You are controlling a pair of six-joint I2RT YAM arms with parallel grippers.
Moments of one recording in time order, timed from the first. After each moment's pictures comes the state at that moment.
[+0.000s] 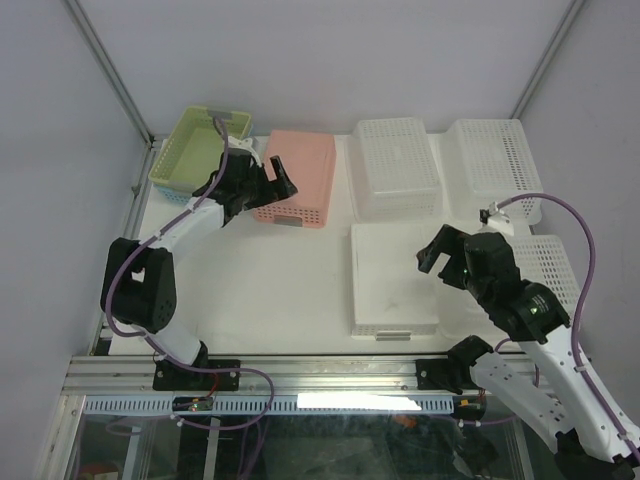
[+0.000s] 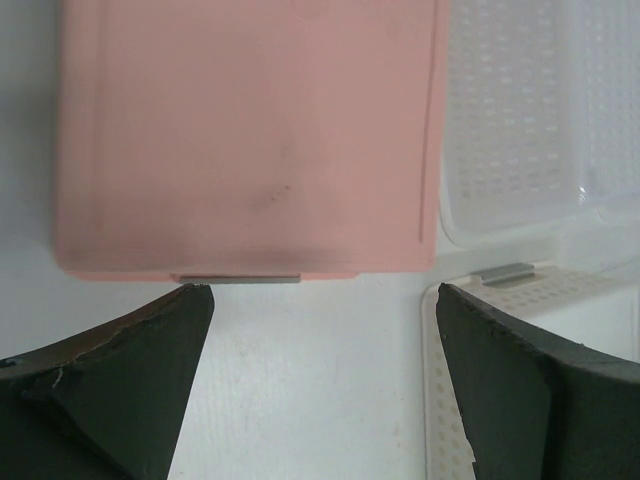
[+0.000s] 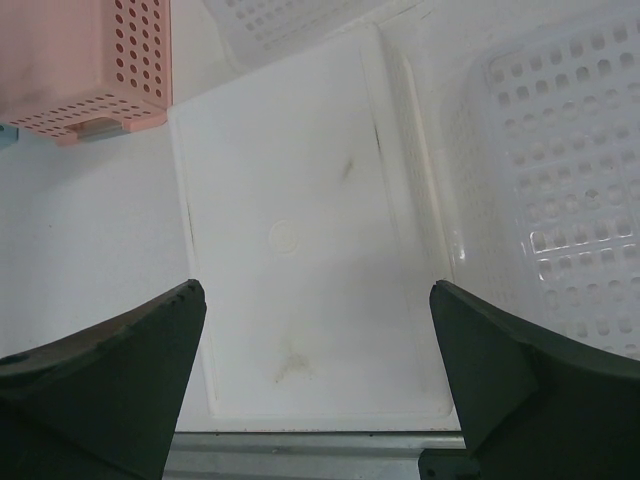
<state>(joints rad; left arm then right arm) -0.34 1.64 1.15 -0.12 0.16 -0.56 0.53 0.62 0.89 -0.95 0.33 0.71</state>
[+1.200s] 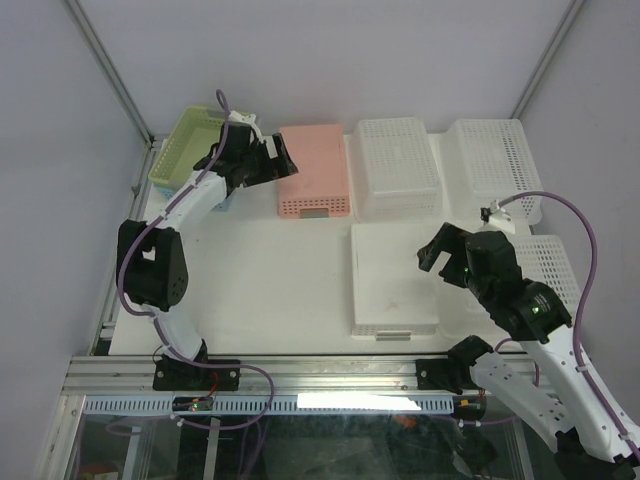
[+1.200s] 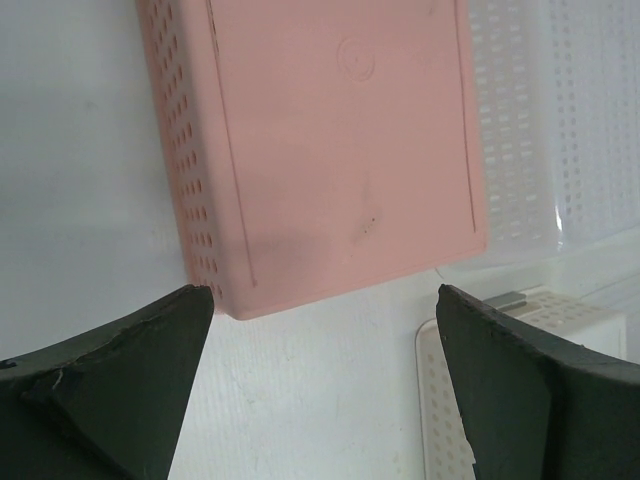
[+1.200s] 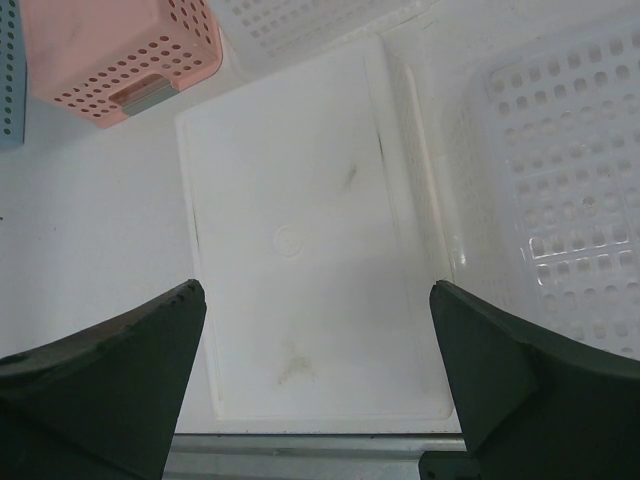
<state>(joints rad) -0.29 1.80 1.43 -0.27 0.22 -0.50 0.53 0.62 0.91 -0.95 0.33 0.70</state>
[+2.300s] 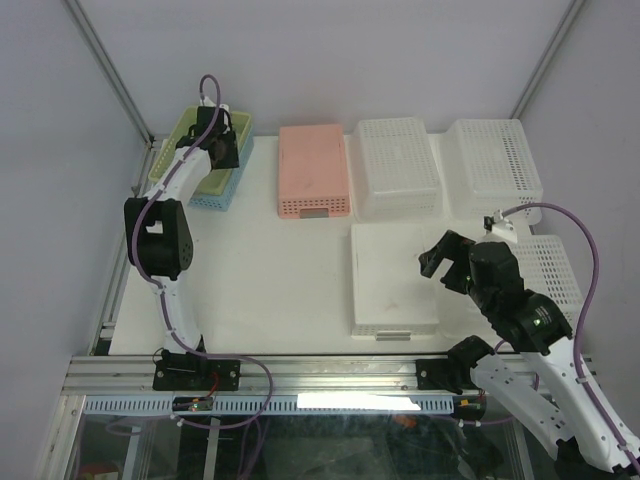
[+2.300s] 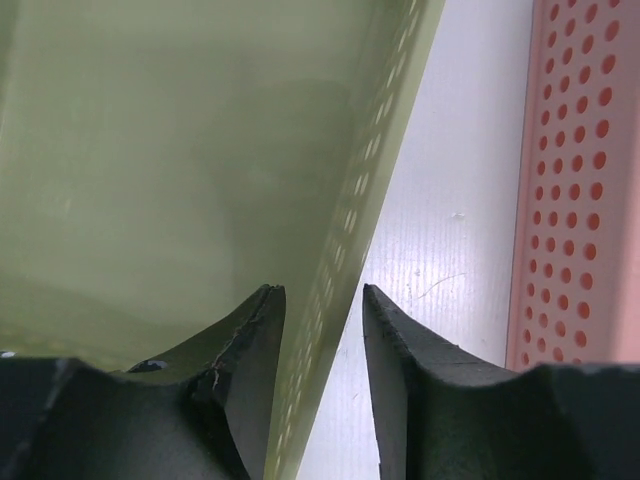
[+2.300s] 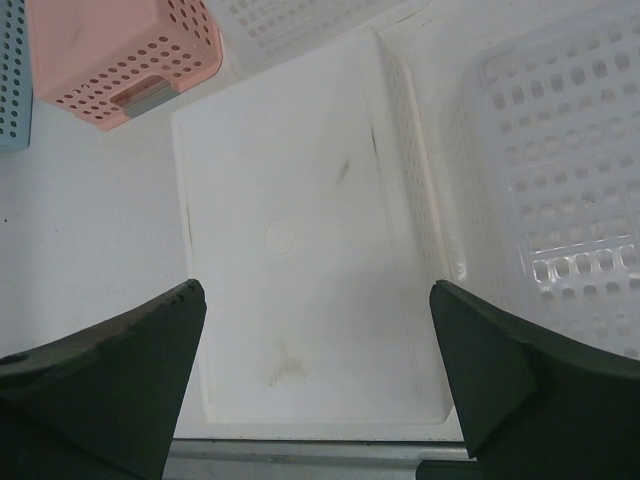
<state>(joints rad) -0.10 2.05 1.77 -0.49 -0.12 -0.13 0.53 0.54 0.84 -0.92 0.33 0.70</state>
